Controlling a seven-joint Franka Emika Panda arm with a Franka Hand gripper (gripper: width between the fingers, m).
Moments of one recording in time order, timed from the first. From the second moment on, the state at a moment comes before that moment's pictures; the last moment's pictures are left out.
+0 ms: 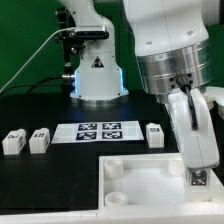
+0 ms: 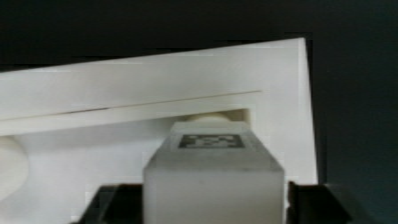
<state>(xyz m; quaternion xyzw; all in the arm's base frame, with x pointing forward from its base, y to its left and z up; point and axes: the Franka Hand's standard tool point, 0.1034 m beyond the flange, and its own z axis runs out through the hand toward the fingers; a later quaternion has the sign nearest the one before) 0.631 0.114 0.071 -0.67 0.73 0.06 0.09</state>
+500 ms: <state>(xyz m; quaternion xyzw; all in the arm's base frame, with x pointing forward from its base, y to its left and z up) 0.633 0.126 0.071 -0.89 0.45 0.01 0.10</state>
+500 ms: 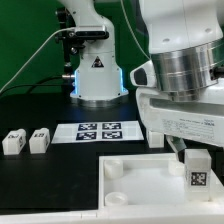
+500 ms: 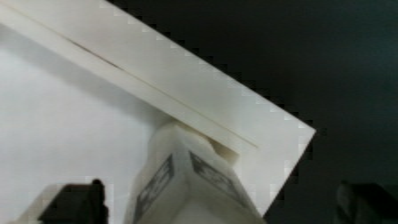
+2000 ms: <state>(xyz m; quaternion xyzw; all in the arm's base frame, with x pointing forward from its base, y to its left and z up) 0.636 0.118 0.077 -0.91 0.40 0.00 0.05</state>
